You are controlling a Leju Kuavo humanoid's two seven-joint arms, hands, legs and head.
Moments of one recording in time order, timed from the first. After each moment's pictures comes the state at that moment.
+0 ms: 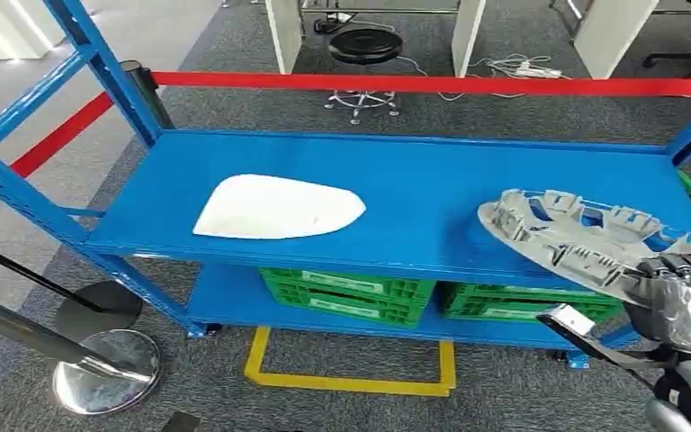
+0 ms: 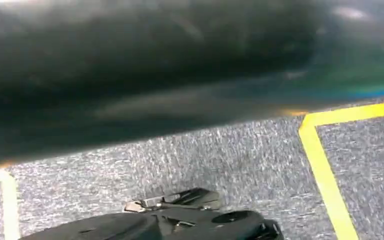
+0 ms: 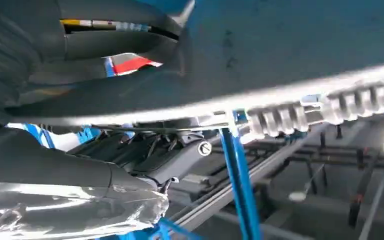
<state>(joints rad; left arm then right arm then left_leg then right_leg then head) 0.16 -0.12 0.22 -0.65 -0.33 0.01 -0.30 0.15 -0.55 0.10 -1.81 1.35 -0.60 0.05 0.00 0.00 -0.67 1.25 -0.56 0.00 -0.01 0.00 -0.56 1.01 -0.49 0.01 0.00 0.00</state>
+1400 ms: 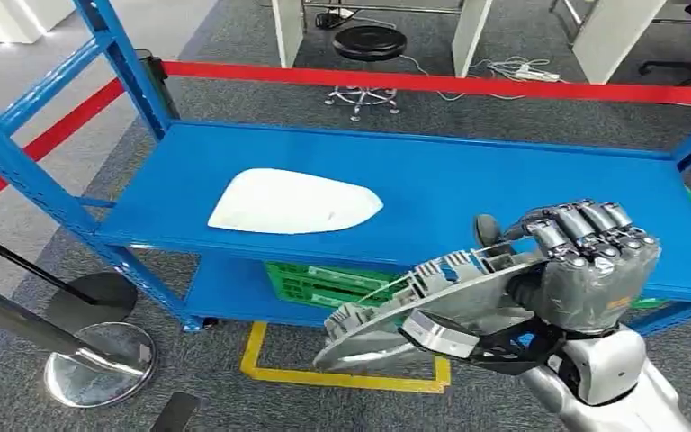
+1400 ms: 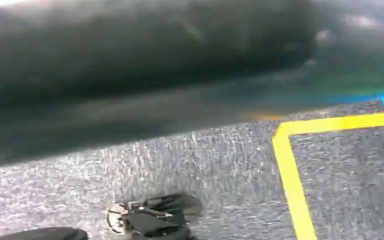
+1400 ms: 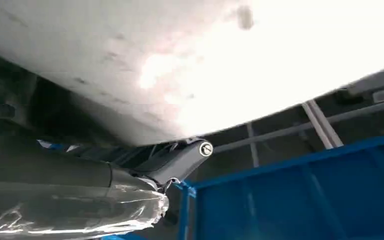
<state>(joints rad) 0.05 -0.10 0.07 -0.53 -0.17 0.08 -0.37 -0.20 -0.30 0.48 -1.95 1.44 -0.69 -0.02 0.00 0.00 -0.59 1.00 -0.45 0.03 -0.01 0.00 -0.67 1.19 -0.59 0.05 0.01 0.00</state>
